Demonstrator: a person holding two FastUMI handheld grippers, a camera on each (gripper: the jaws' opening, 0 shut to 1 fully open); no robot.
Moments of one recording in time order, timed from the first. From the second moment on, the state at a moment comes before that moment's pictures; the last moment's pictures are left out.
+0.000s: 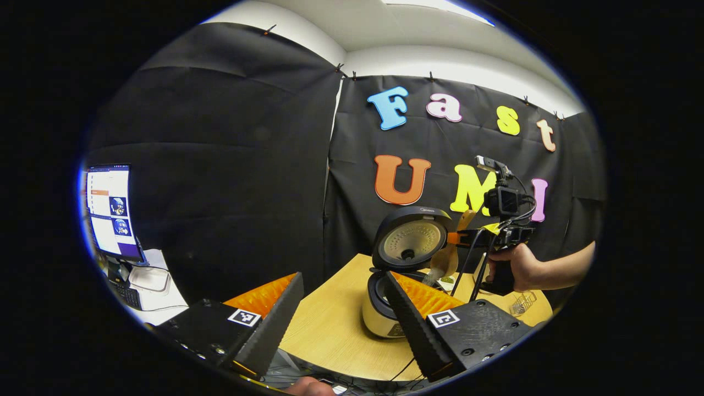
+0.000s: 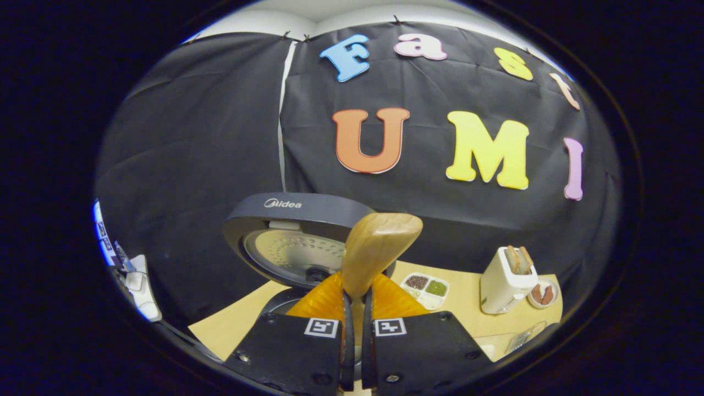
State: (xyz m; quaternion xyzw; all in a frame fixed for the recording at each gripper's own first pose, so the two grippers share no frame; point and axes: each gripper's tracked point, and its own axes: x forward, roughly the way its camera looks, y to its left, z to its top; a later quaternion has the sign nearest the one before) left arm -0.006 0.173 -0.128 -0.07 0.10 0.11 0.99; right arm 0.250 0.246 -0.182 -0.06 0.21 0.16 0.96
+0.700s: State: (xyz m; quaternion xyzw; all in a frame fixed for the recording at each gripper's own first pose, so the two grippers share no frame) left arm -0.007 0.169 -0.131 -0.09 0.10 0.11 0.98; right arm 0.232 0.269 -0.138 -0.18 0.12 0.21 0.95
